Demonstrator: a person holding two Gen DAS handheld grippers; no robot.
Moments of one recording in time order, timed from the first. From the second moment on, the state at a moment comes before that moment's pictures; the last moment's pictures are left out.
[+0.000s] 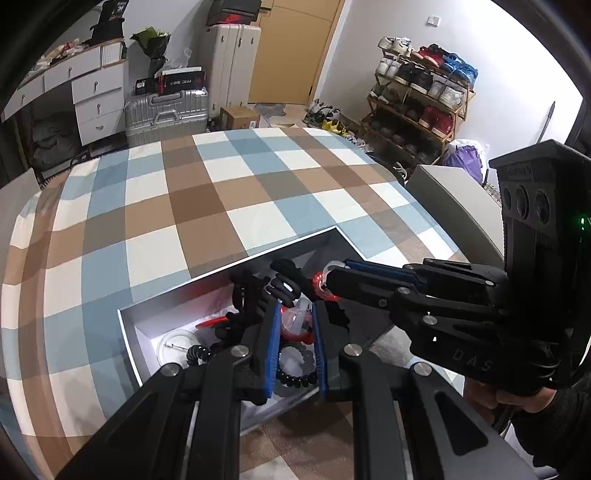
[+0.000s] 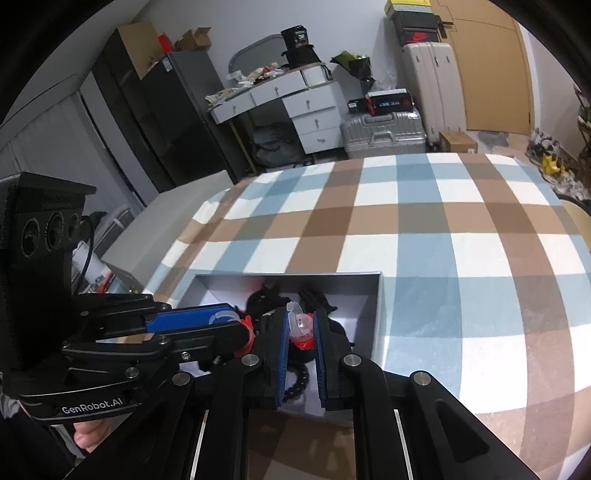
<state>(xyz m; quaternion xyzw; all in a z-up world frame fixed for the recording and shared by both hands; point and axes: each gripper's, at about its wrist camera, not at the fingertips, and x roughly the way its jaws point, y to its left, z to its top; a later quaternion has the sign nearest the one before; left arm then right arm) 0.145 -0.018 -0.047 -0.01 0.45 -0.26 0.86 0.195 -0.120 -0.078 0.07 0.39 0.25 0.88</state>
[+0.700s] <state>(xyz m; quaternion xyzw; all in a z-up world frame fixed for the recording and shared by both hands) 0.133 -0.008 -0.034 -0.01 0.42 -0.22 0.88 0.175 -0.136 -0.061 0.07 0.35 0.25 0.90</state>
